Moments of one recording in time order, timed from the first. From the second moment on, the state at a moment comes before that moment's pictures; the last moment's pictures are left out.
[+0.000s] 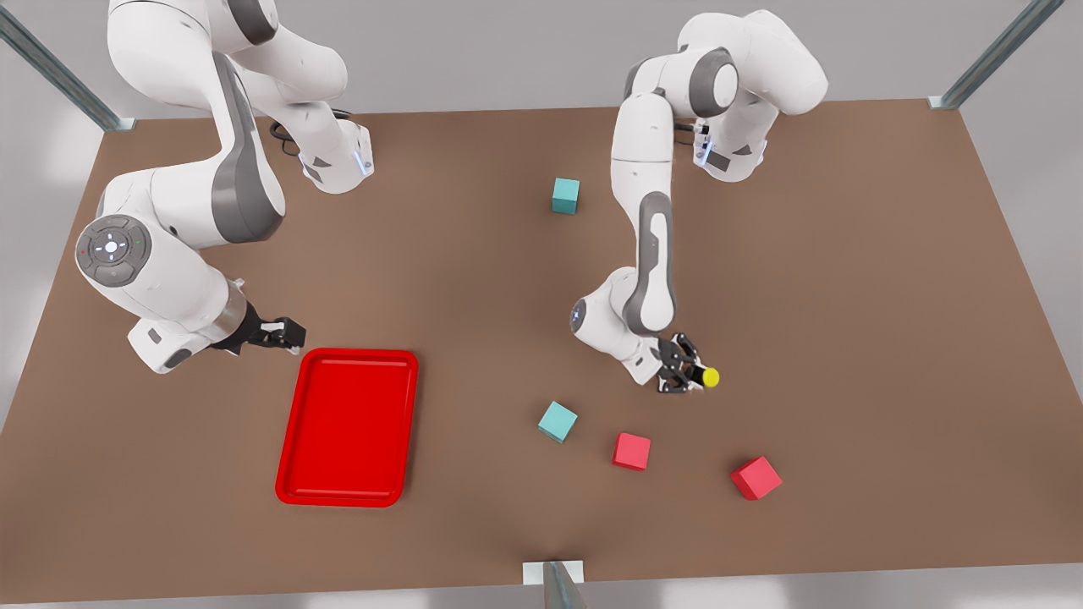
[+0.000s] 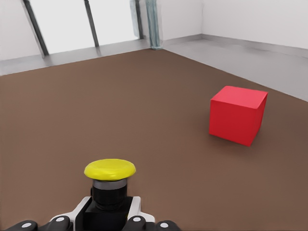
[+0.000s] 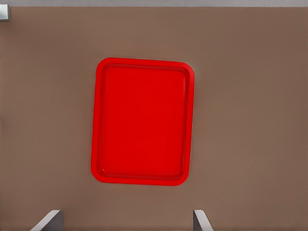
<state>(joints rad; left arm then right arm) -1.21 1.05 0.75 -1.64 0.41 2.08 -2.07 0.05 0.29 0.15 -1.35 -0.06 1.62 0.21</state>
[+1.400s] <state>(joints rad) -1.39 1.28 0.80 -1.56 0.42 1.80 -2.38 0.02 0.32 0.15 -1.35 -0.02 1.63 0.20</state>
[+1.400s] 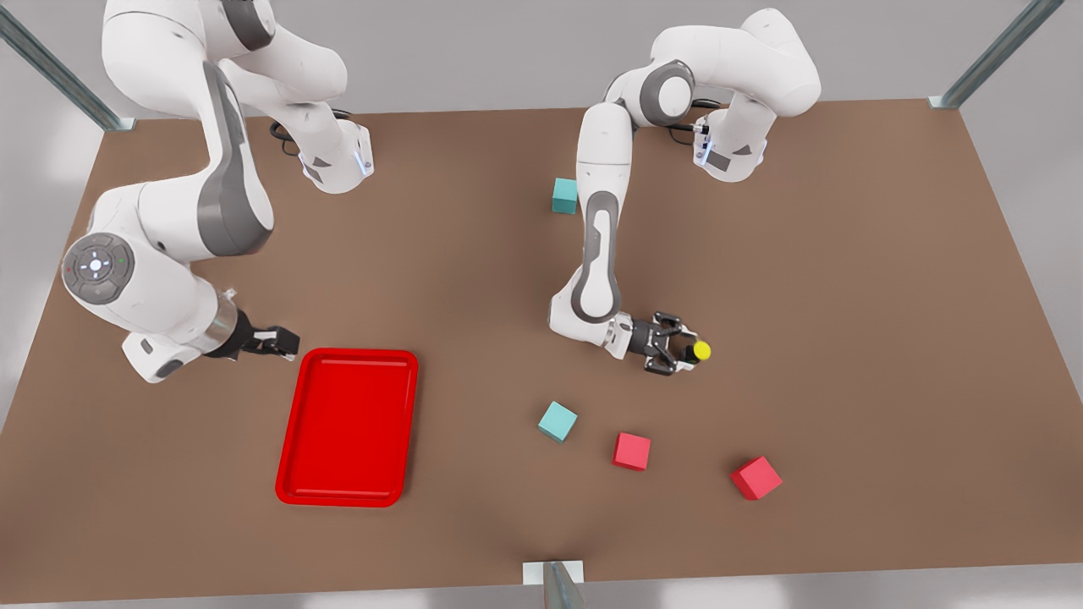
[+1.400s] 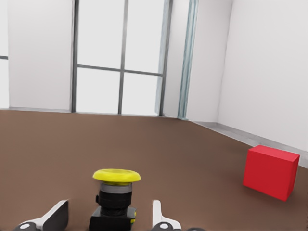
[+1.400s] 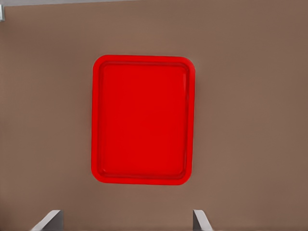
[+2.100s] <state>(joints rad) -1.08 0.58 0.79 -1.45 0.08 1.67 -1.88 -0.07 0.33 0.15 -1.27 0.00 1.64 0.19</state>
